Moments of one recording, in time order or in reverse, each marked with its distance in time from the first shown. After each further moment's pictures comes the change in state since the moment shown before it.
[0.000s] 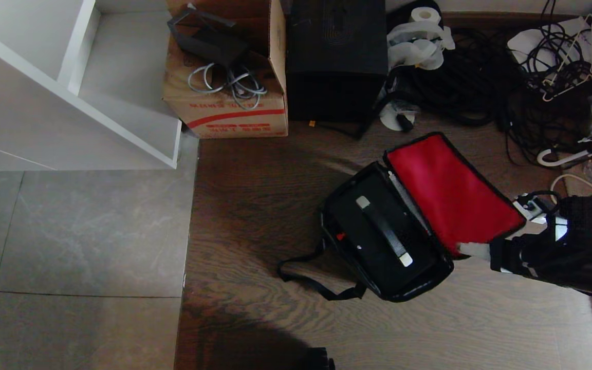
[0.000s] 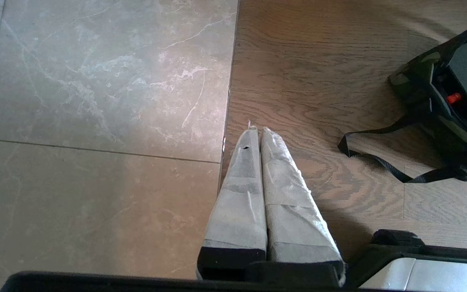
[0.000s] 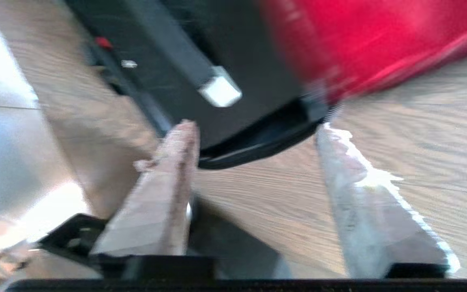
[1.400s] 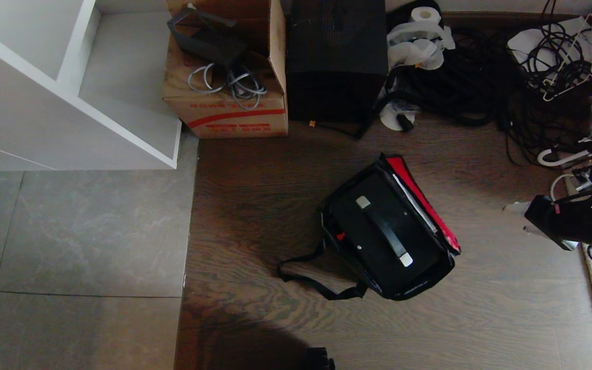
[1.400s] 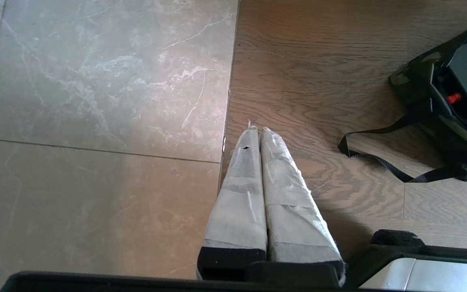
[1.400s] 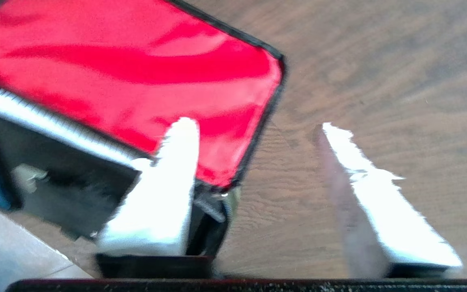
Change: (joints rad) left arm 0.000 0.000 0.000 0.000 0.000 0.000; right arm -0.274 0.158 -0.378 0.227 -0.061 0.329
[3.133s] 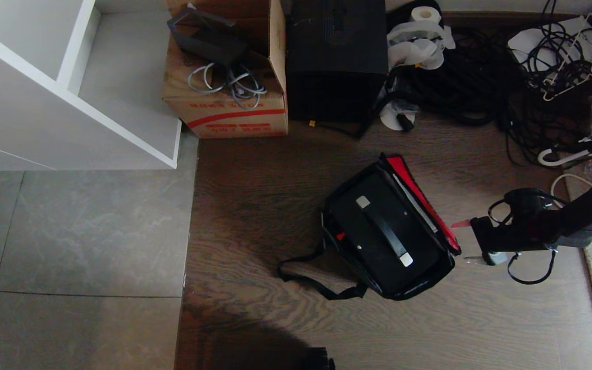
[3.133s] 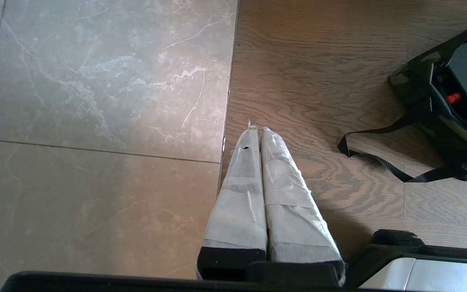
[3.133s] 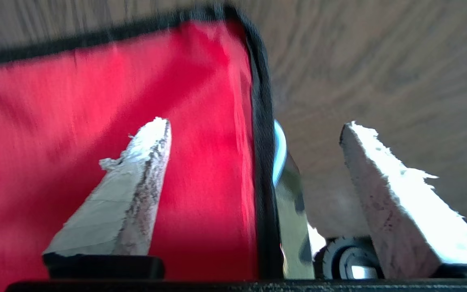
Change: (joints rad) left arm 0.000 0.000 0.000 0.000 0.000 0.000; right arm 0.076 0.529 -0.489 0.234 0.084 0.622
